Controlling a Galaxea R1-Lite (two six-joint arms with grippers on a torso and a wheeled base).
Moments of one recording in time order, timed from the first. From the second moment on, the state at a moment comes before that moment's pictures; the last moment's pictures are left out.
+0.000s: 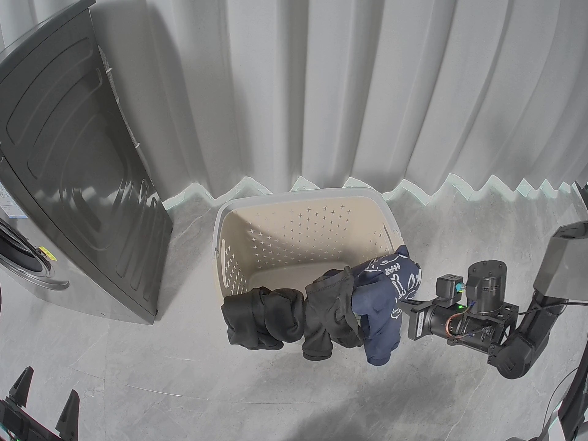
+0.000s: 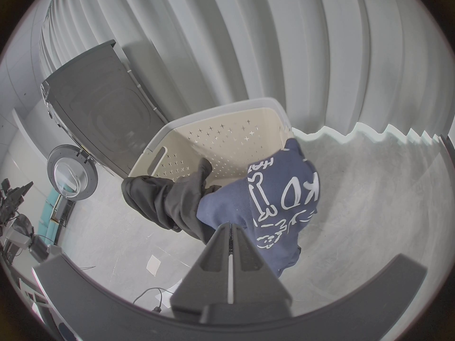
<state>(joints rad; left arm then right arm) 0.00 0.02 -0.02 0.01 0.00 -0.02 0.42 2.06 -0.39 -1.27 0.08 0.16</state>
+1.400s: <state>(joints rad) 0.00 0.02 -0.02 0.01 0.00 -0.02 0.40 2.26 -0.47 -1.41 0.04 0.17</state>
